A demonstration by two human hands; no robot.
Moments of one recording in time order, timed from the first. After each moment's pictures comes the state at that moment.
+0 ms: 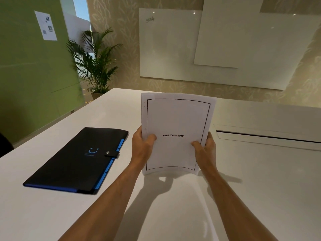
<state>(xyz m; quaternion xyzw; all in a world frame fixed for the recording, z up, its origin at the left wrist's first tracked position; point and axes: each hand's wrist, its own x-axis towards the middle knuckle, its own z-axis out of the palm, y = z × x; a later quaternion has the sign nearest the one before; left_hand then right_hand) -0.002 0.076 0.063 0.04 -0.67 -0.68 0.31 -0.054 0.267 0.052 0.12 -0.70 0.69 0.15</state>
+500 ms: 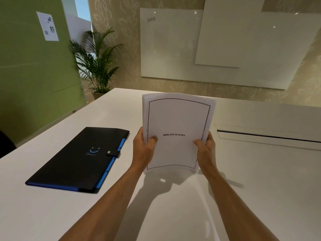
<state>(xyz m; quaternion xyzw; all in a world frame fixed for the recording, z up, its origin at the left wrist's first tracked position) 0.002 0.076 0.051 0.03 -0.69 -0.64 0.34 -0.056 0.266 0.050 0.13 -0.67 0.72 0.12</state>
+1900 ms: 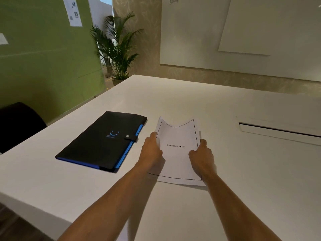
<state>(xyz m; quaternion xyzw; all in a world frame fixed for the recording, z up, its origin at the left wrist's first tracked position) 0.016 0.047 0.003 0.21 -0.89 -0.38 0.12 -0.032 0.223 0.001 0.02 -0.92 0.38 -0.01</state>
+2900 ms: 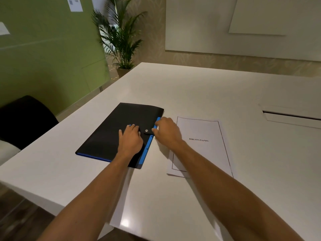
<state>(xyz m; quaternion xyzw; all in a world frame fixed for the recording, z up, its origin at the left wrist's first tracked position) 0.043 -0.109 -0.034 0.24 -0.94 -0.16 0.17 -0.026 0.029 0.014 0.33 -0.91 0.24 0.07</state>
